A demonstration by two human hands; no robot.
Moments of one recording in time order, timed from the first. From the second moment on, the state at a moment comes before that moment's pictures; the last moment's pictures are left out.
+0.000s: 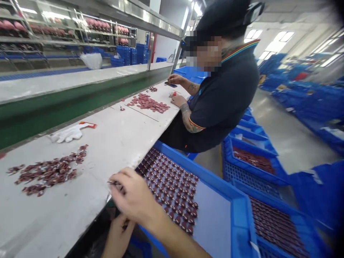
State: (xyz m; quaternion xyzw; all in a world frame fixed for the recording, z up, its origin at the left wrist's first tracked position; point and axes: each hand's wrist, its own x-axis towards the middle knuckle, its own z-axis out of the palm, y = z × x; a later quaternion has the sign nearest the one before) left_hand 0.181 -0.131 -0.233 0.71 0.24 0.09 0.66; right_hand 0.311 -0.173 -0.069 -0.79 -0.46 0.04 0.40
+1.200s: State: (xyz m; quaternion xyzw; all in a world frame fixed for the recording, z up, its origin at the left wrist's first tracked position) left_hand 0.173 -0.128 -0.241 0.69 0.27 0.07 0.67; right_hand 0.412 -0.464 -0.213 -0.97 -0.14 0.16 0.11
